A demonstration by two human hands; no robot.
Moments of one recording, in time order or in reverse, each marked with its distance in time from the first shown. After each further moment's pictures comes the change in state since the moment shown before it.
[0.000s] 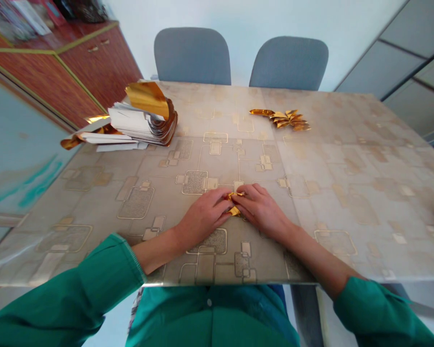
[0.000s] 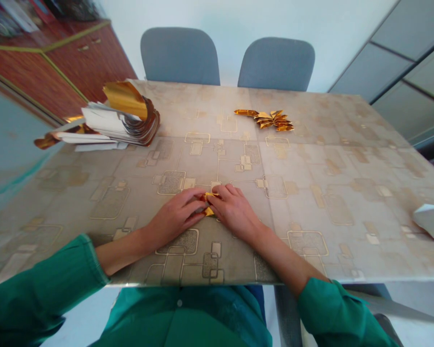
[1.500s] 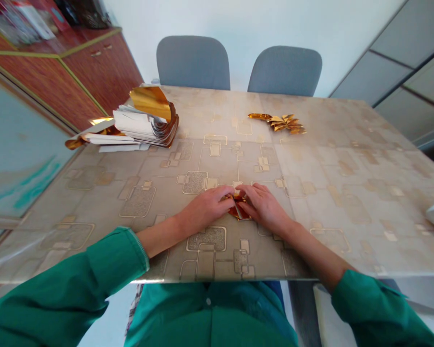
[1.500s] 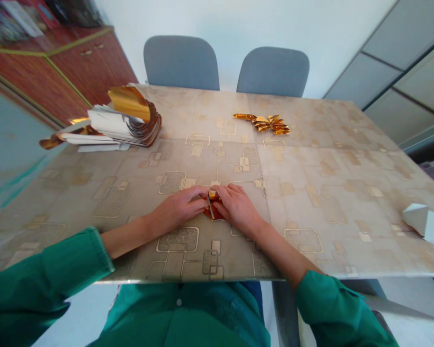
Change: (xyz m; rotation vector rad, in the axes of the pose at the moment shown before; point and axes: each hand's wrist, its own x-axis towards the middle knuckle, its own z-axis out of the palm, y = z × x) left_hand 0.015 -0.012 -0.005 -0.018 -0.111 0.055; right_hand -0.002 0.010 -0.002 0.060 0.033 0.042
